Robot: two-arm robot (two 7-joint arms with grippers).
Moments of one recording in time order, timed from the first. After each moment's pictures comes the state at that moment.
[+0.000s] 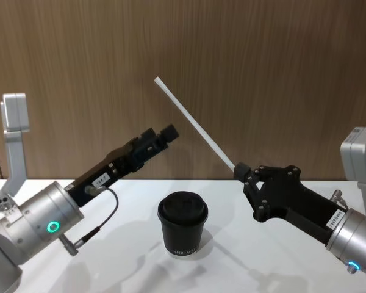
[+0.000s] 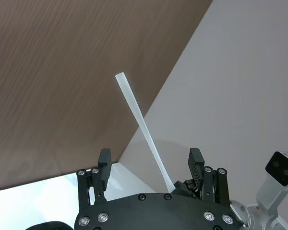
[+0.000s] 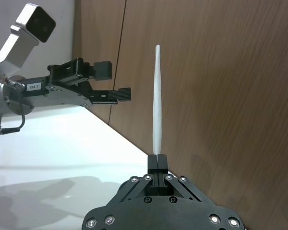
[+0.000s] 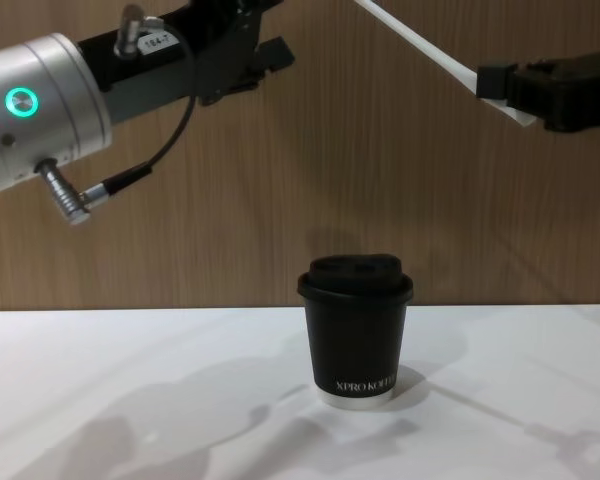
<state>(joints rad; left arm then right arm) -0.35 0.29 0.28 -1.61 -1.07 0.33 -0.53 0.18 0.46 -0.21 -1.85 0.36 0.17 0.54</state>
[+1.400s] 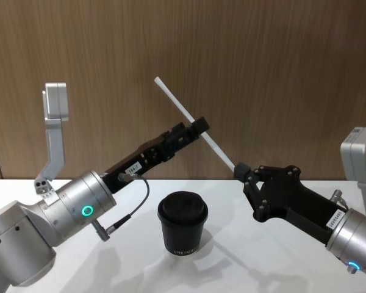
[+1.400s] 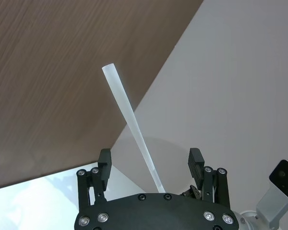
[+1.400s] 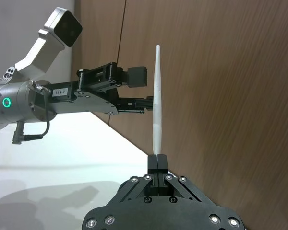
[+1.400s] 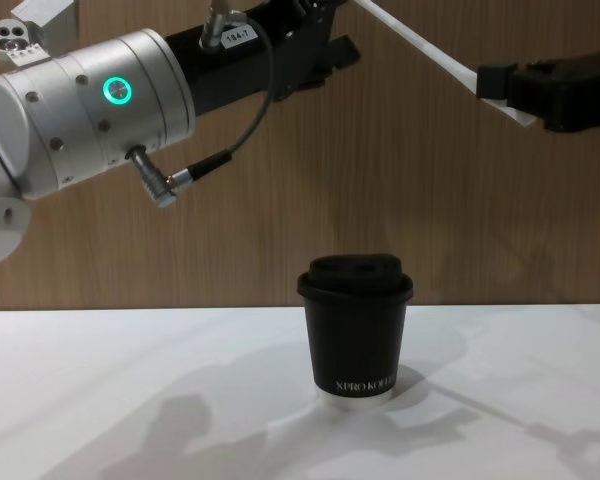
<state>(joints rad) -0.47 0.24 0.37 -1.50 -1.10 0.33 -0.53 0.18 0.46 -0.21 -1.85 0.36 0.17 0.54</state>
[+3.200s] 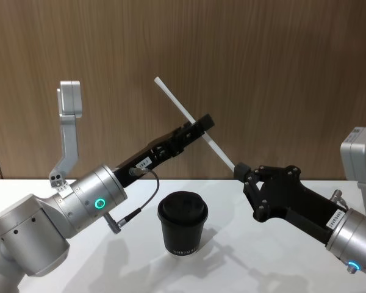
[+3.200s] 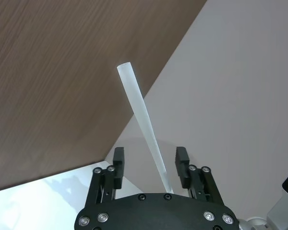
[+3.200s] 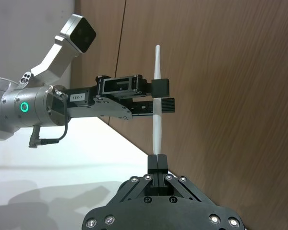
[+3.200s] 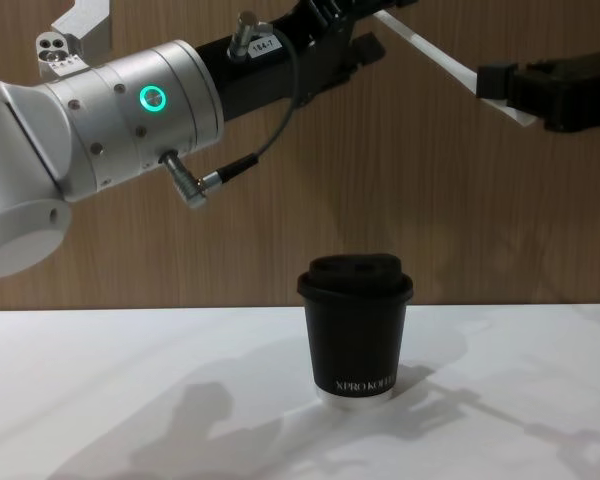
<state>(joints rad) -0.53 0.22 0.42 -1.40 -1.12 0.30 -0.54 0.18 0.46 -0.21 -1.85 0.36 0.17 0.54</state>
